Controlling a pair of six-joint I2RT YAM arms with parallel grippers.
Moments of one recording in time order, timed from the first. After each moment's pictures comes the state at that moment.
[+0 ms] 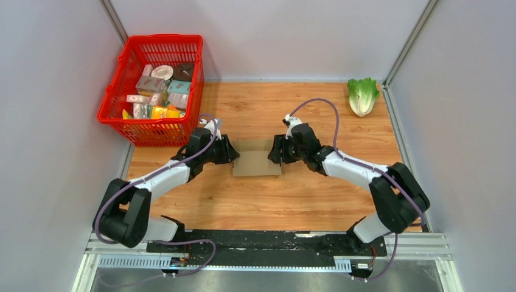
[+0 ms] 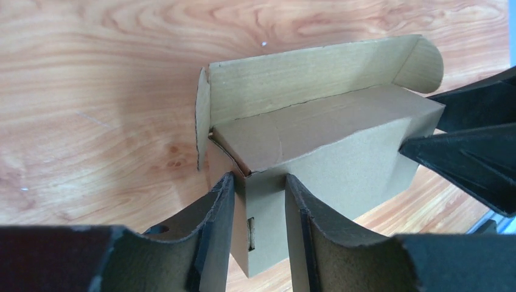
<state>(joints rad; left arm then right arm) -0.39 1.38 0.65 0.07 0.28 -0.53 0.60 1.56 0.87 -0.01 -0.21 0.52</state>
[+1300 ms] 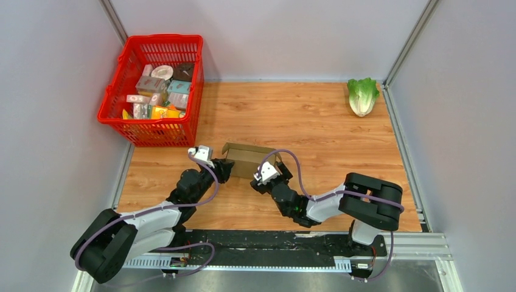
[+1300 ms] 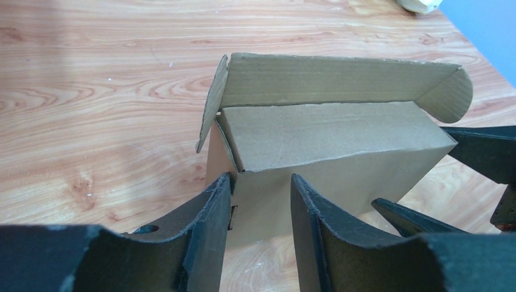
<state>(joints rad) -0.59 1.04 0.08 0.84 -0.08 -0.33 1.21 1.66 0.46 0.97 0.76 -0.17</state>
